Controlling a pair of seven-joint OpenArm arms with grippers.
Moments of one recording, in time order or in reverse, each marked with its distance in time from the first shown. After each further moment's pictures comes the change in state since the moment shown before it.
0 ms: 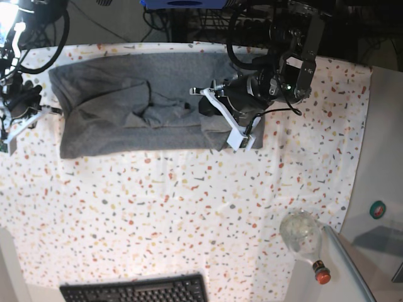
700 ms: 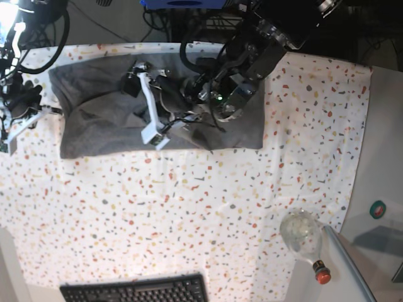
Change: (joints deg) left arm -13.6 2.2 28.0 -6.6 -0.5 -0.1 -0.2; right arm 0.0 0.0 -0.1 0.0 -0.1 0.0 -0.3
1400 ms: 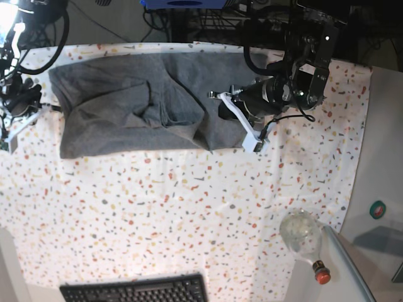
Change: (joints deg) left arm 11.5 -6.8 -27.5 4.1 0.7 0.3 0.3; right arm 0.2 0.0 0.2 0.0 0.1 0.0 -2.5
